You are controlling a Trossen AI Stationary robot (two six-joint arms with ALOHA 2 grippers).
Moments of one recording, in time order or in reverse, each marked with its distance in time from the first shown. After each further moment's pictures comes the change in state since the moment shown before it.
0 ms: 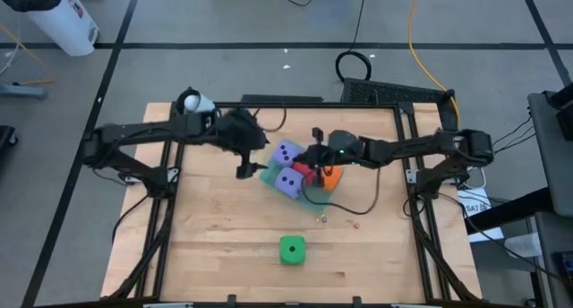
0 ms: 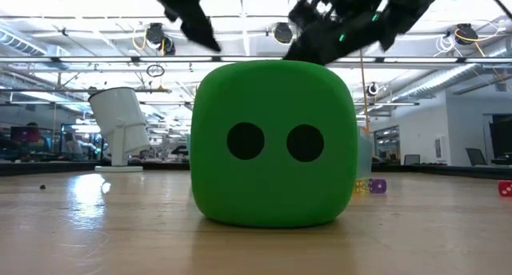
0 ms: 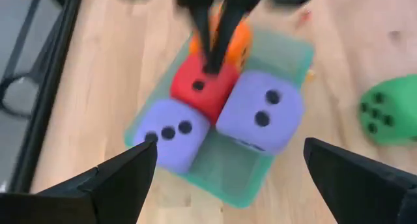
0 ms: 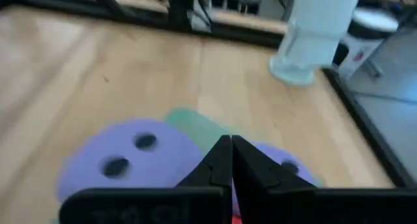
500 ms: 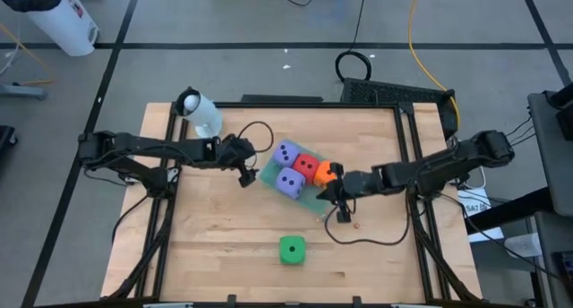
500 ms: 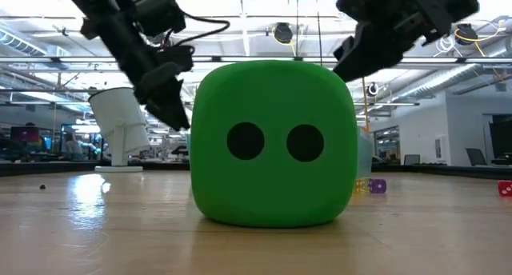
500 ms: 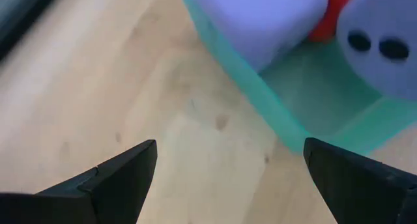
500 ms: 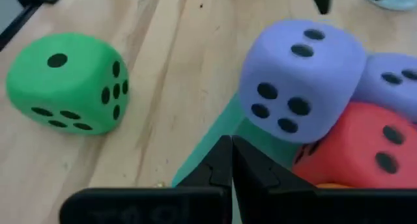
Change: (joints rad) left arm -0.019 -0.048 -0.559 0.420 -0.318 -0.403; right arm 0.332 -0.195 -0.120 -0.328 0.178 0.242
